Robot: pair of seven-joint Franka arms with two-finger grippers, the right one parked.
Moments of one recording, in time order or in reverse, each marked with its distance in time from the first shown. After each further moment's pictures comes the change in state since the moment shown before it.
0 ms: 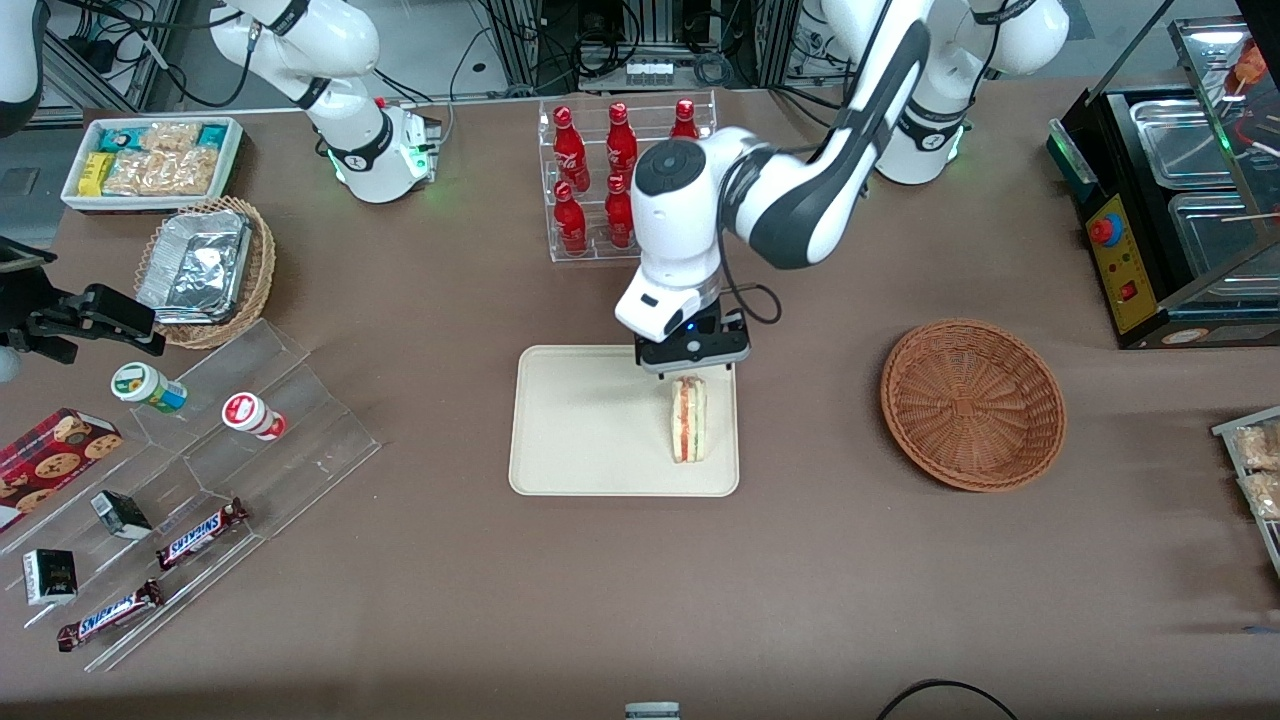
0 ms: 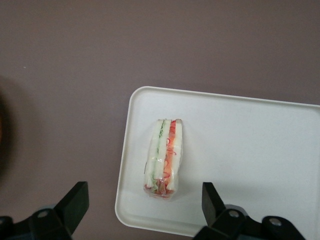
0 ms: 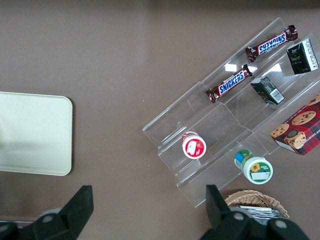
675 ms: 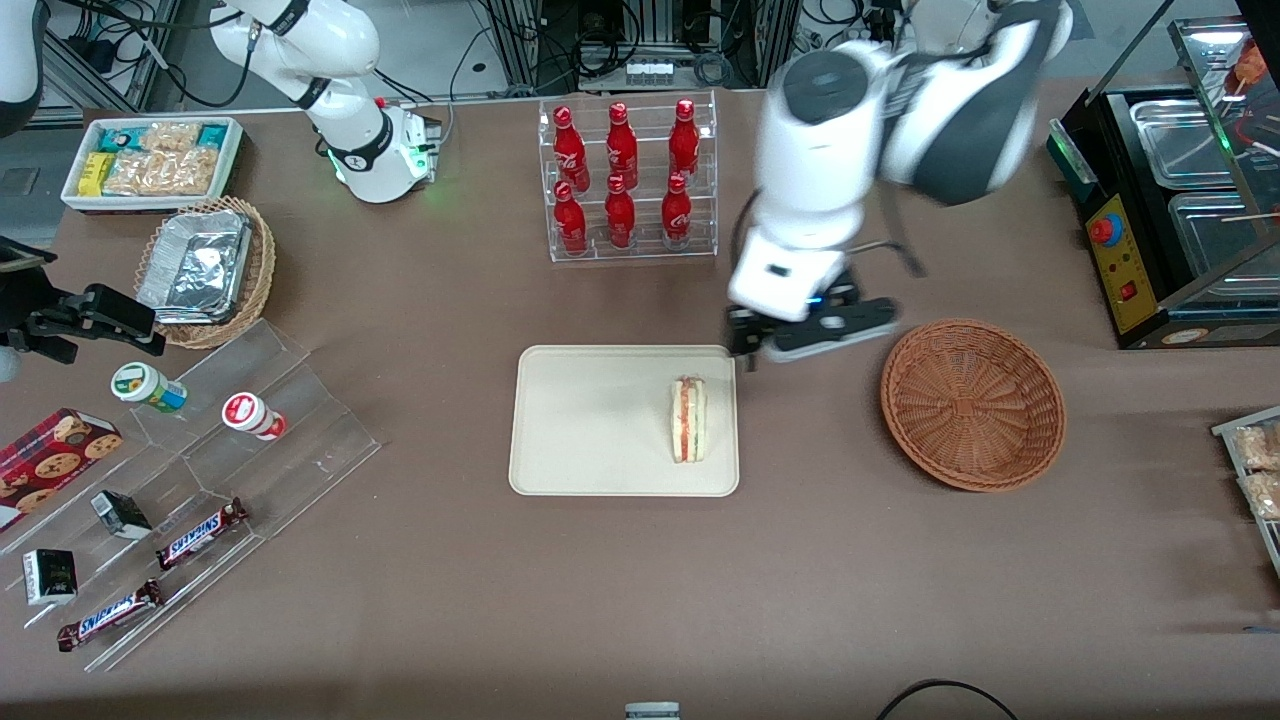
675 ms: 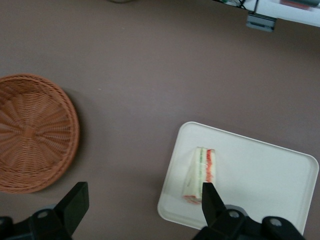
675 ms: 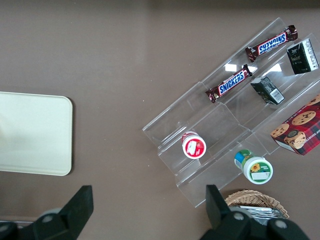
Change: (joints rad) arm 0.186 -0.220 0.022 0.051 -0.082 -0.235 0.137
